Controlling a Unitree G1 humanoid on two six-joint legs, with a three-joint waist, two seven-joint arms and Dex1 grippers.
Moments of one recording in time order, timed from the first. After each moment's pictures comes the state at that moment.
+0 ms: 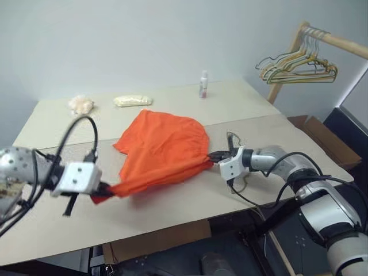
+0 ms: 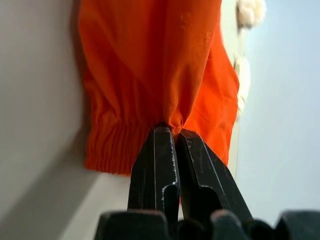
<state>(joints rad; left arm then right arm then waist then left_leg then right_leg) 0.02 1.27 0.08 -0.27 -0.38 -0.03 -1.44 -0.89 -0.60 0.55 0.97 -0.64 -1.04 0.37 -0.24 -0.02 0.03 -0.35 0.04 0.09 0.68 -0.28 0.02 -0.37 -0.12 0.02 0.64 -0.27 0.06</state>
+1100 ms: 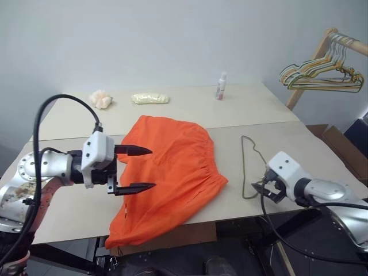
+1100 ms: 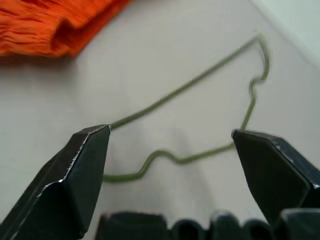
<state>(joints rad) -0.23 0.92 0.11 -0.41 -0.65 0.41 -1.17 -0.10 -0.90 0.02 -0.51 0.37 1.05 0.40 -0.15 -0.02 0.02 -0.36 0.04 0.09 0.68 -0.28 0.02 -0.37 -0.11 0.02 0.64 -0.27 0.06</state>
